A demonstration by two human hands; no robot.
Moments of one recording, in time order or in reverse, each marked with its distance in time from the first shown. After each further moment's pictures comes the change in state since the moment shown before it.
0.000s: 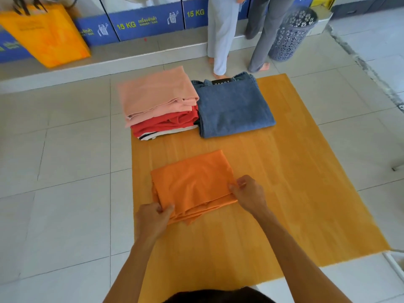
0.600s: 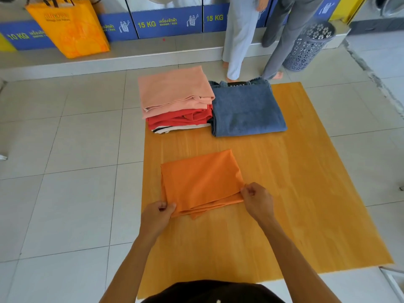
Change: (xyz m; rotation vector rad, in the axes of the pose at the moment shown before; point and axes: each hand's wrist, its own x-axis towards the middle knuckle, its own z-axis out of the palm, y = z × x) left_hand -0.017 -0.021 -0.002 -0.156 -0.091 -0.099; right_hand -0.018 0.013 0.007 -0.011 0.101 -0.069
